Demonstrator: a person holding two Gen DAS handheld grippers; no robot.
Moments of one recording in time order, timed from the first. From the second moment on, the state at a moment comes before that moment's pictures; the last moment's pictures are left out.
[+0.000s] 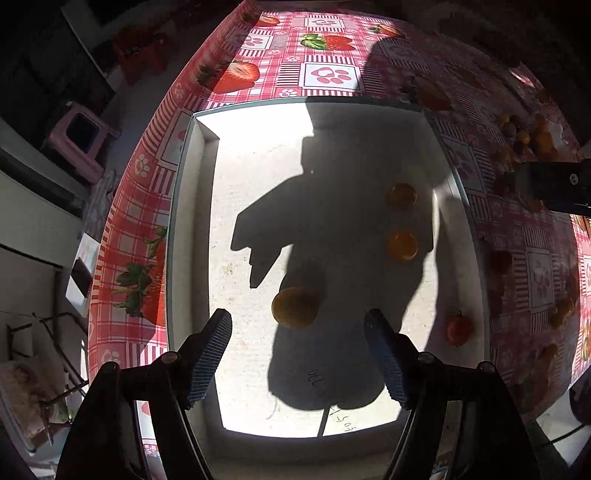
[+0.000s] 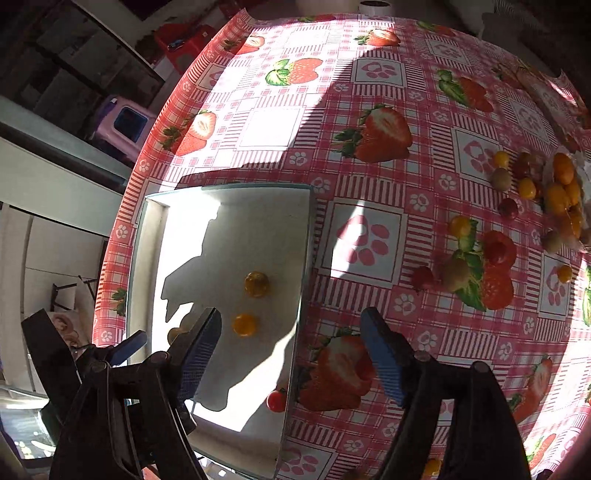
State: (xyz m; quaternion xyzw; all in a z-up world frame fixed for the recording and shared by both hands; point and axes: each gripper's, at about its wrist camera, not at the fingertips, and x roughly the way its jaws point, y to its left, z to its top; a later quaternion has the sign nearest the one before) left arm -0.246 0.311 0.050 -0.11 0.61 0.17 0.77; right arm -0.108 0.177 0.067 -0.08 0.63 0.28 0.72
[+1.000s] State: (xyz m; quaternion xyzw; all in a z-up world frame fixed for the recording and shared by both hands) left arm -0.115 0.194 0.061 -0.04 0.60 0.04 0.80; right arm -0.105 -0.057 0.024 0.03 0.68 0.06 0.73
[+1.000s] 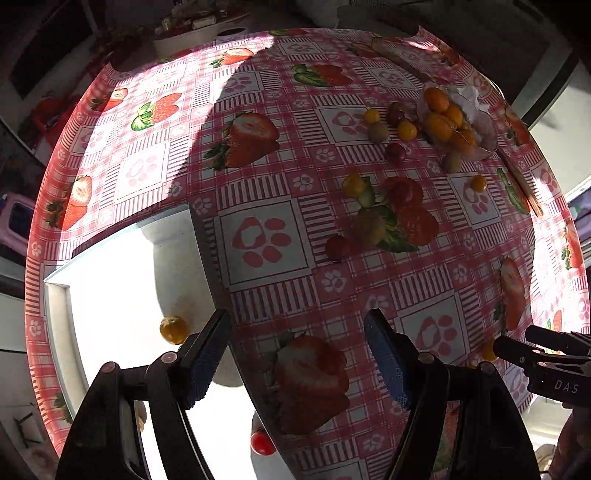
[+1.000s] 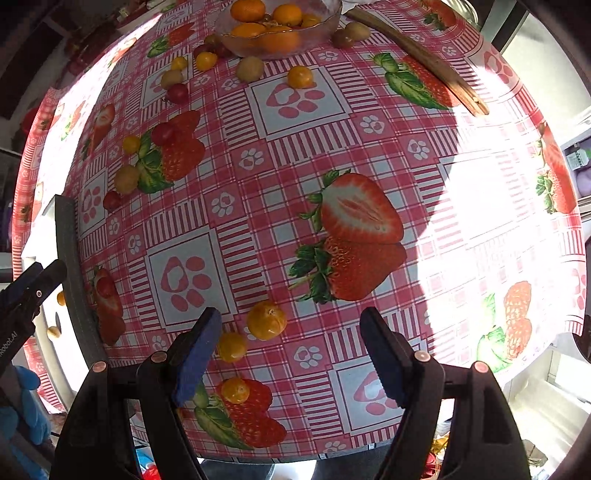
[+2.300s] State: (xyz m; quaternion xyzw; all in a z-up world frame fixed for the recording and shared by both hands) left arm -0.092 0.172 0.043 -0.07 0.61 -0.03 0.79; right arm -0.122 -0.079 0.030 0.10 0.67 0.08 0.73
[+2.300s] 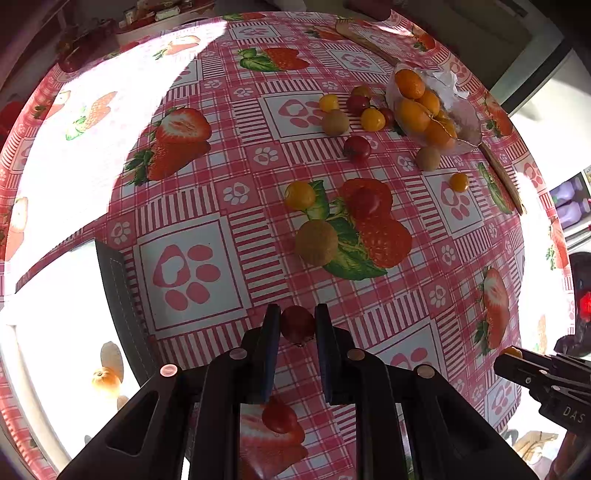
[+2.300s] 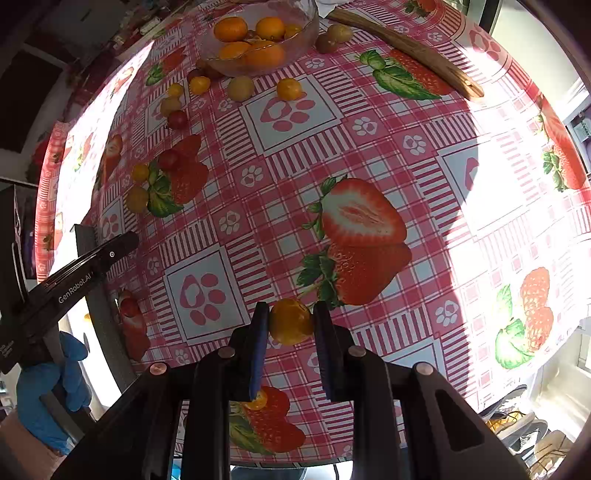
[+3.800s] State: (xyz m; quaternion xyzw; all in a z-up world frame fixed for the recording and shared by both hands) left arm -0.300 0.319 0.045 -0.19 0.61 0.17 0.75; right arm -0.200 0.189 0.031 -0.11 0.68 0.33 0.65
